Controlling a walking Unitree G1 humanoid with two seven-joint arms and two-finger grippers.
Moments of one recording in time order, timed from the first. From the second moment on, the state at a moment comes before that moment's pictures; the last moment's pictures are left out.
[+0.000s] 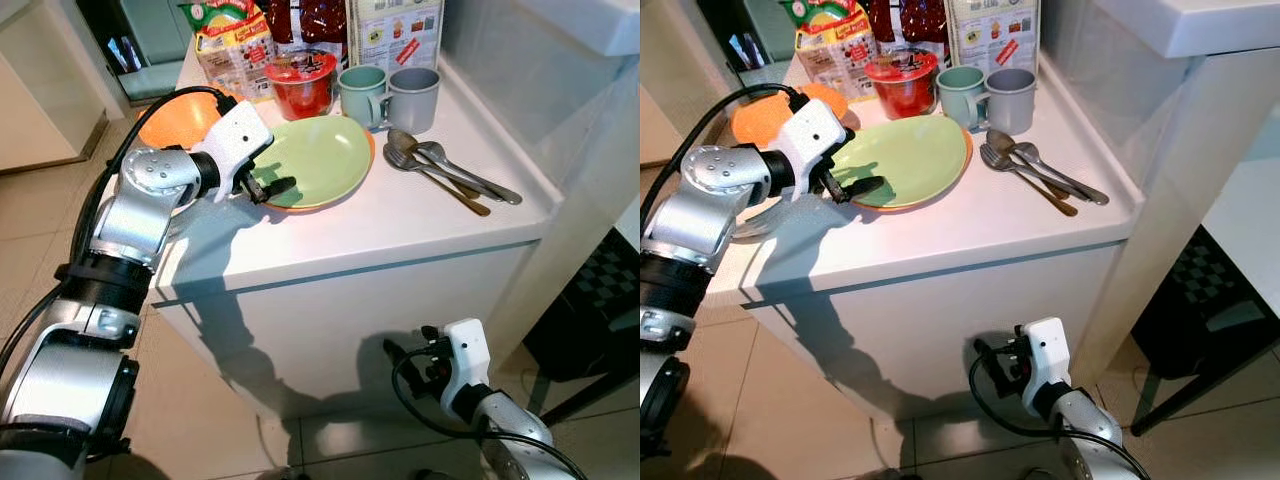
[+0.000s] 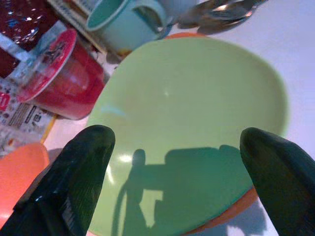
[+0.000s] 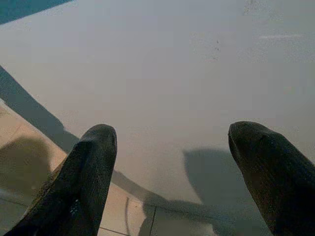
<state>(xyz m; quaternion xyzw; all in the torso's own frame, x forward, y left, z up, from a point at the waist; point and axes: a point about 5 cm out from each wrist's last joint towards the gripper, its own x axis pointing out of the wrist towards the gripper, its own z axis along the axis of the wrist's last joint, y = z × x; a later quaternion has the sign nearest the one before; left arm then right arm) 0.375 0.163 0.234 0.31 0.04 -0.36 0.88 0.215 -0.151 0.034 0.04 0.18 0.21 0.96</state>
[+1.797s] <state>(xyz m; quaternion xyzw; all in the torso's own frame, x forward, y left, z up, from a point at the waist) 0.384 0.151 0.191 0.28 0.09 -0.34 0.89 0.212 -0.149 0.032 0.04 0.18 0.21 0.96</state>
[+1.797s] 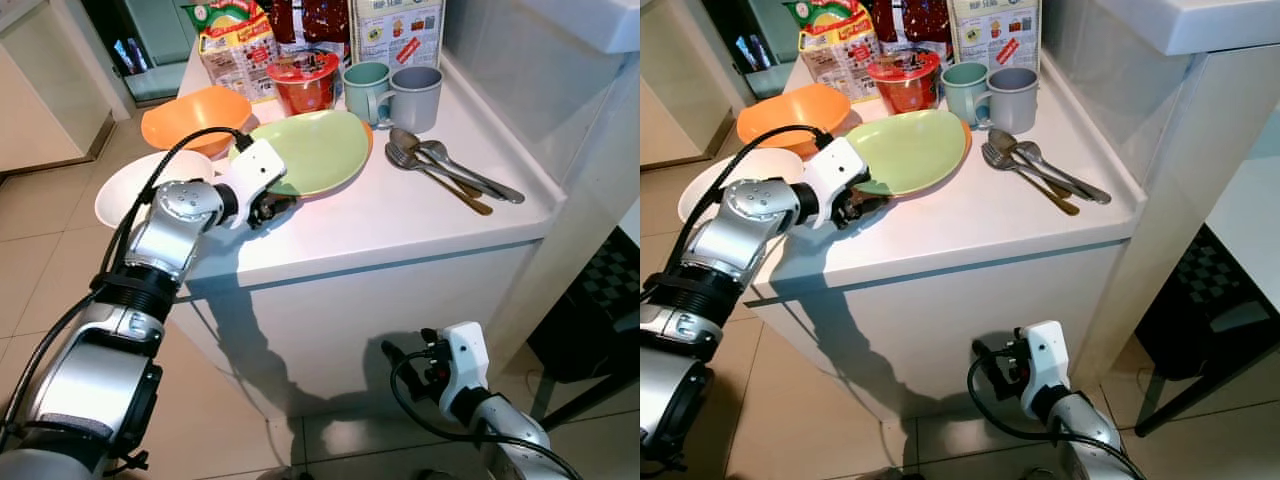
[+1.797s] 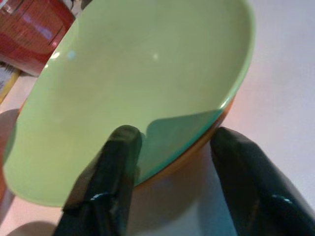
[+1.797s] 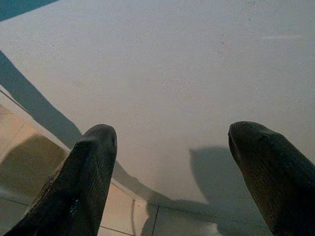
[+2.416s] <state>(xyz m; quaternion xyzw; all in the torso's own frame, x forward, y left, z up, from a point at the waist) 0.381 0.138 0.212 0.24 0.05 -0.36 0.90 0.218 -0.150 0.050 0.02 0.16 0.22 0.96</state>
